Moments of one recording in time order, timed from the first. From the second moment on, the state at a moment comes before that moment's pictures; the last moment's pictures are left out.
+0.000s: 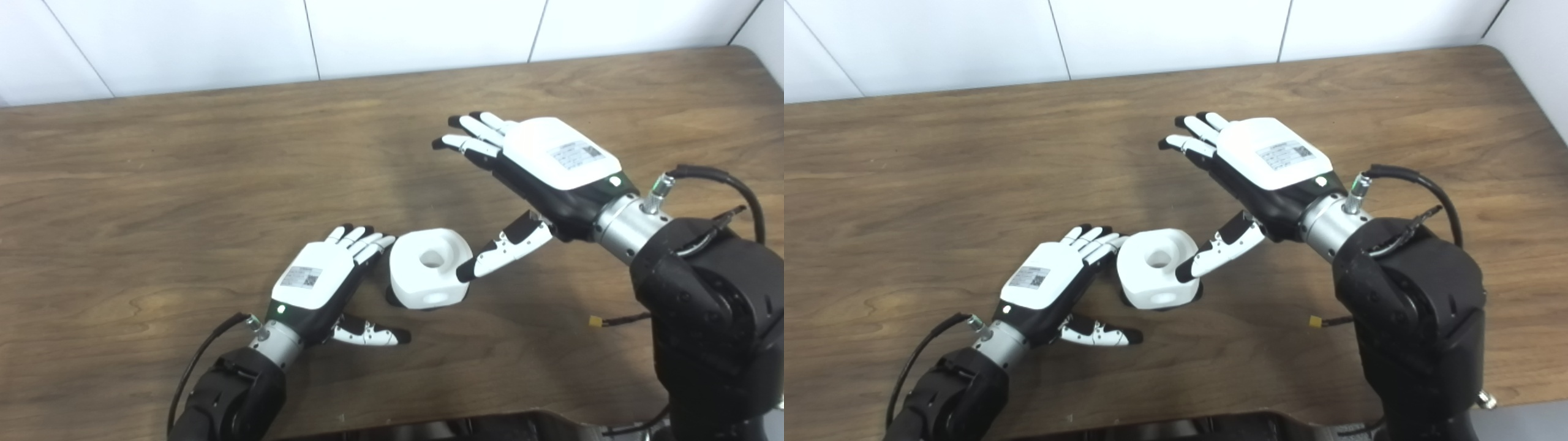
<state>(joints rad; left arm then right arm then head) 0.04 0.24 -0.41 -0.38 0.98 0.03 -0.40 -0.27 -0.24 0.11 -0.91 -1.10 0.30 1.17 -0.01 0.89</state>
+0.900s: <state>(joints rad) 0.13 0.28 -0.02 -0.51 0.59 0.13 -0.37 -0.17 -0.30 -0.01 -0.78 -0.92 0.30 1.03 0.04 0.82</state>
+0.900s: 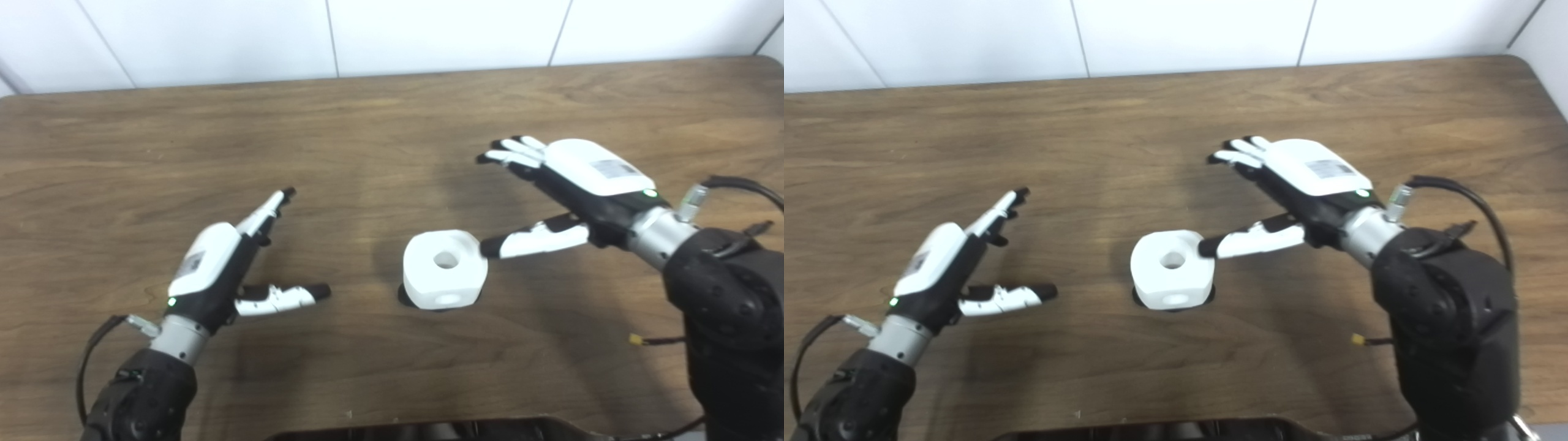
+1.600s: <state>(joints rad) 0.22 0.19 0.20 -0.49 0.07 0.21 -0.24 0.15 -0.15 -0.16 -0.55 -0.46 0.29 0.41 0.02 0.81</state>
